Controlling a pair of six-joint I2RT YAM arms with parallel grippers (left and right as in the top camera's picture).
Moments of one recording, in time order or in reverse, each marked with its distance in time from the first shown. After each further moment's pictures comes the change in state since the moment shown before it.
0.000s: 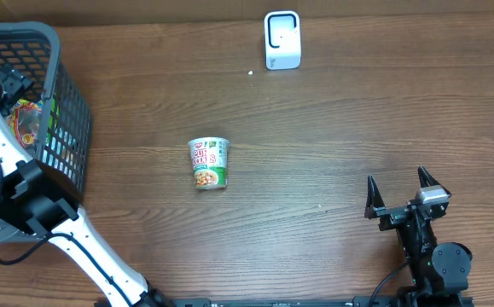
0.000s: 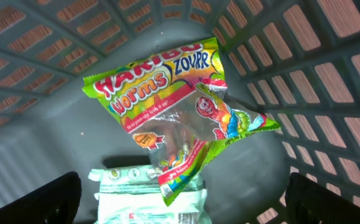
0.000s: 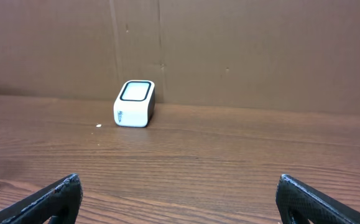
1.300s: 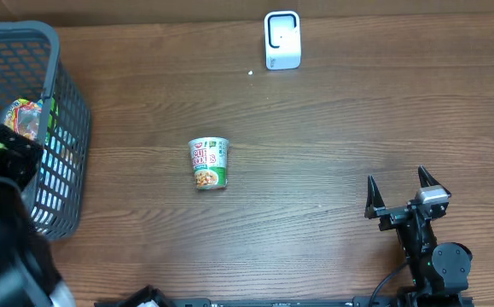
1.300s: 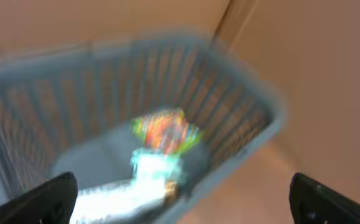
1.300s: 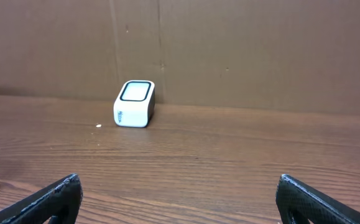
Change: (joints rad) left arm -0.018 -1.480 -1.146 0.470 -0.048 0.014; right arm 0.000 -0.001 0.000 0.000 0.000 0.000
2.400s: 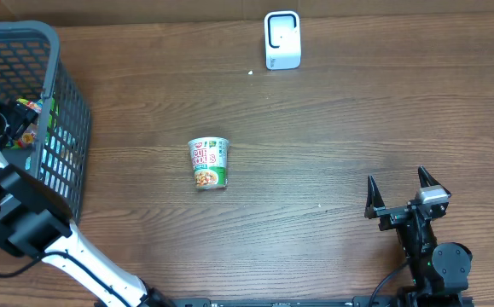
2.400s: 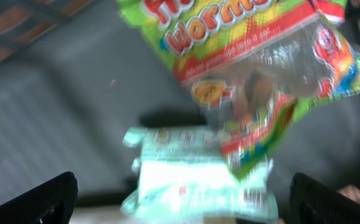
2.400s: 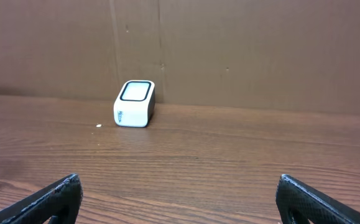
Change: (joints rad) left arm 0.117 1.309 0.687 -0.322 0.123 0.010; right arm 0.000 0.000 0.000 0.000 0.000 0.000
